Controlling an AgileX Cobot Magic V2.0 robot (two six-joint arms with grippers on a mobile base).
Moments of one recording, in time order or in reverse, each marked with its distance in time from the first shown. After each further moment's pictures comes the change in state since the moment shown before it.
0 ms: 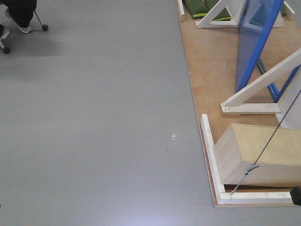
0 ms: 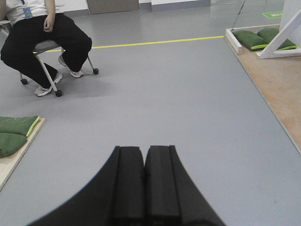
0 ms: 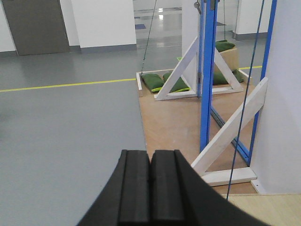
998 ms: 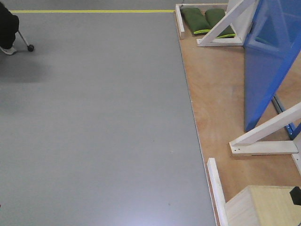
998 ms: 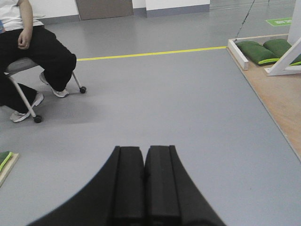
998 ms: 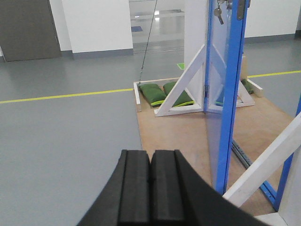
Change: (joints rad) left arm 0.000 0.000 0.000 0.000 0.000 0.000; right arm 0.000 0.000 0.000 0.000 0.000 0.000
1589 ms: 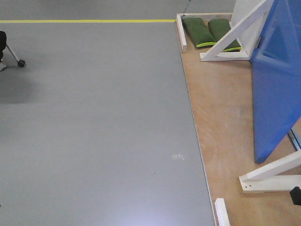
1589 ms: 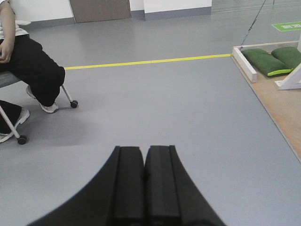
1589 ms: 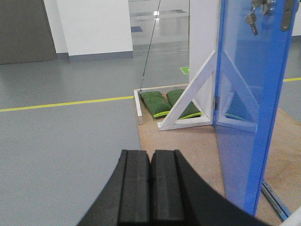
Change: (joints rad) left arm 0.000 0.000 0.000 0.000 0.000 0.000; right arm 0.000 0.000 0.000 0.000 0.000 0.000
